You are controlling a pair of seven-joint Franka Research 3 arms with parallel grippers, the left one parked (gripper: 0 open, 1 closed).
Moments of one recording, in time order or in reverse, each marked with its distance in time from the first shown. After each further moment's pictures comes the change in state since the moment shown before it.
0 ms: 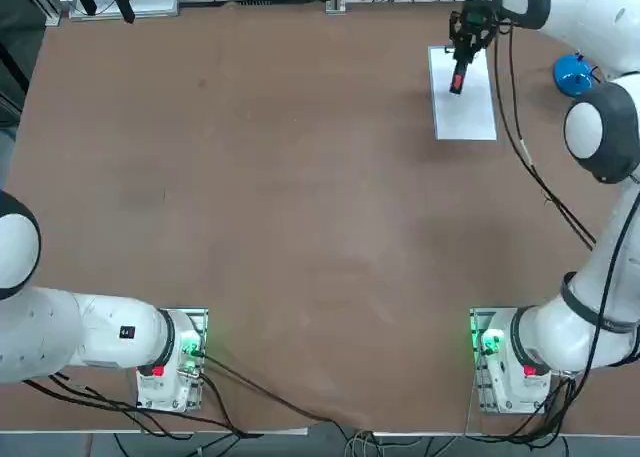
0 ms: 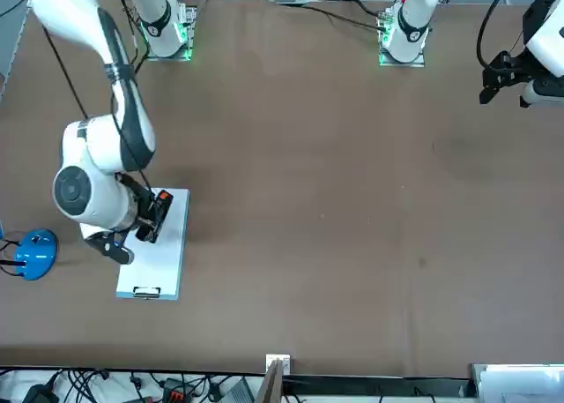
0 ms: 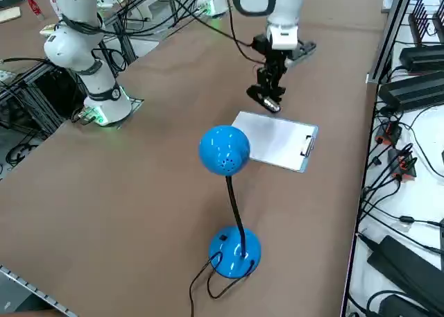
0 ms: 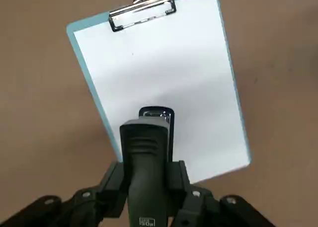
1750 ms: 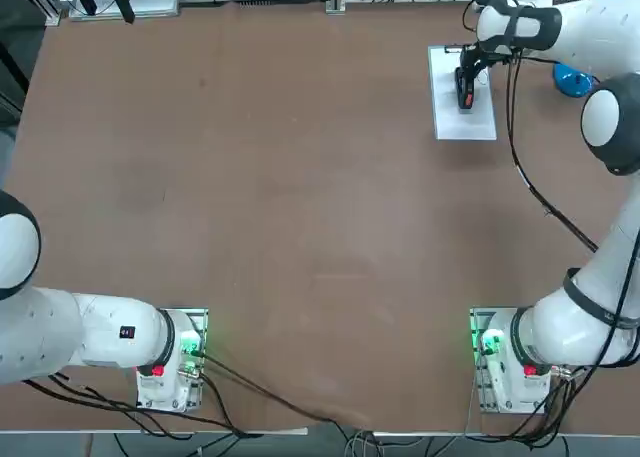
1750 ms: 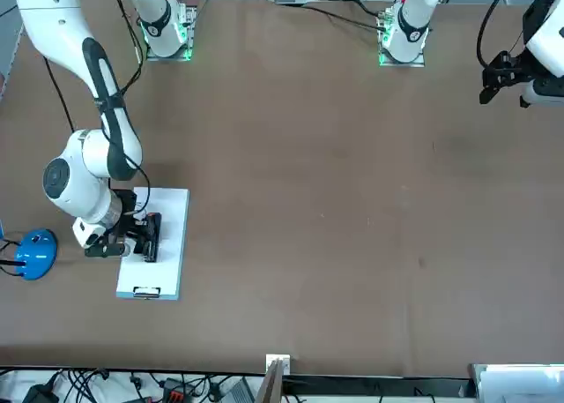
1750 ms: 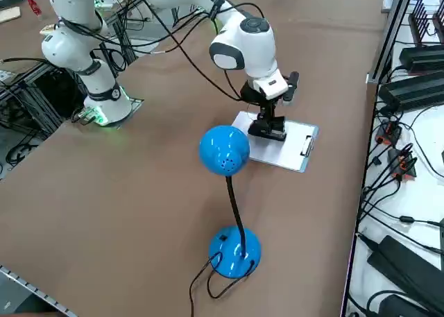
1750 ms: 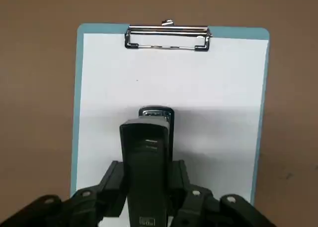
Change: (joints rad) arm -0.114 -0.001 0.011 -0.295 0.186 0.510 -0.577
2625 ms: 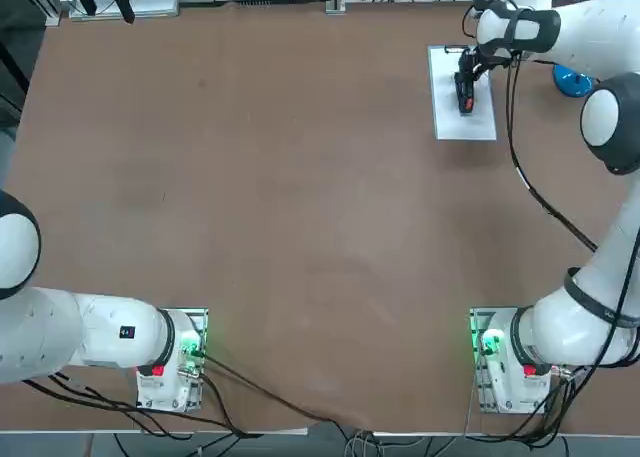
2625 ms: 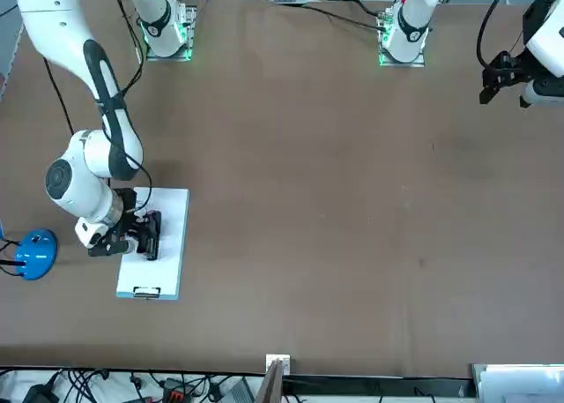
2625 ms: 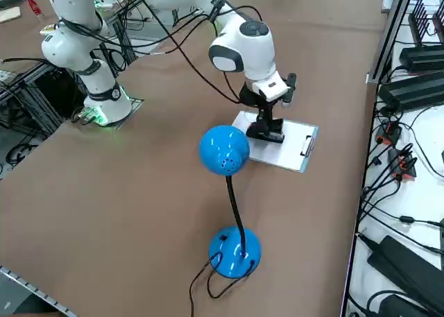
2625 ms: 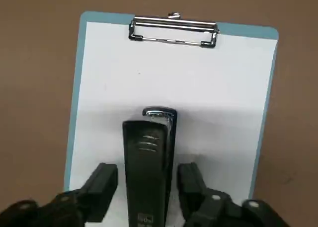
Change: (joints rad) arm -0.002 0.002 0.000 -0.008 0.000 0.002 -0.056
